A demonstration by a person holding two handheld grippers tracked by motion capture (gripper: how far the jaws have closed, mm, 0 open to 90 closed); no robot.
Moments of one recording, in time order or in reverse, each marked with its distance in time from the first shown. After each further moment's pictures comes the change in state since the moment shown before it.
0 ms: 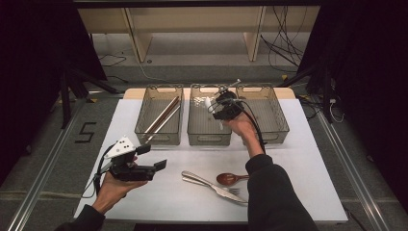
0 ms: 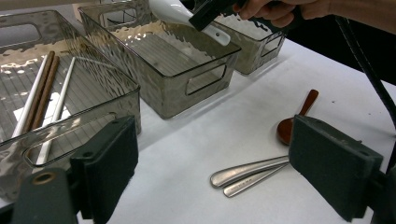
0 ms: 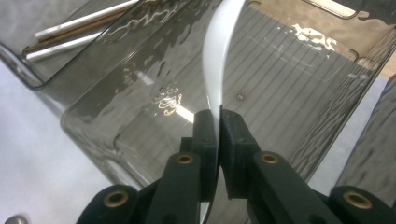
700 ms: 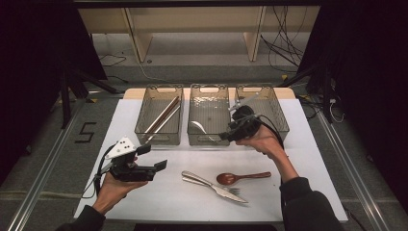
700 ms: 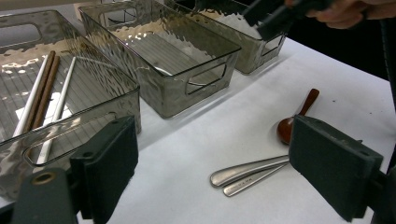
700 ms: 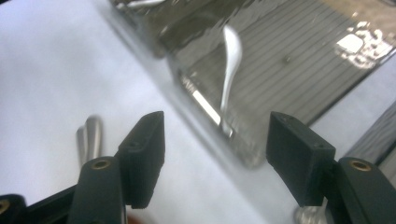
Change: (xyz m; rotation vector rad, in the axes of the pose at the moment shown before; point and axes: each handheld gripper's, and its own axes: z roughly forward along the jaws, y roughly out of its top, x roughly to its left) left arm -0.003 0.000 0.001 0.007 0.010 0.004; right arm 0.011 -0.063 -0.066 -0.019 0.158 -0.172
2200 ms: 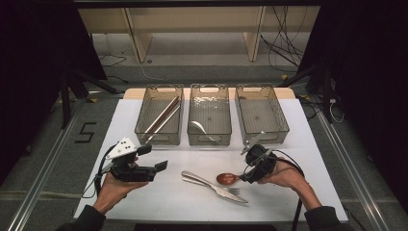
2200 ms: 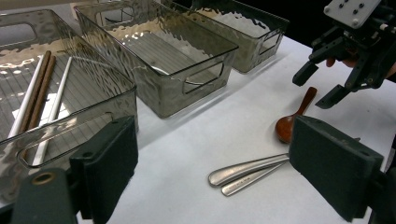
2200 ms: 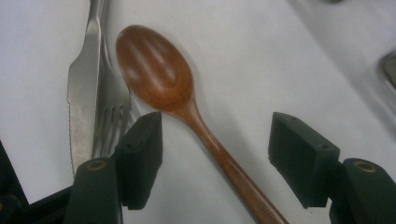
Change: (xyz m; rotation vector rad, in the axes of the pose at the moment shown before) left arm 0.000 -0.001 0.001 0.000 -0.012 0.003; right arm 0.028 -0.091 0.005 0.309 0.022 -0.114
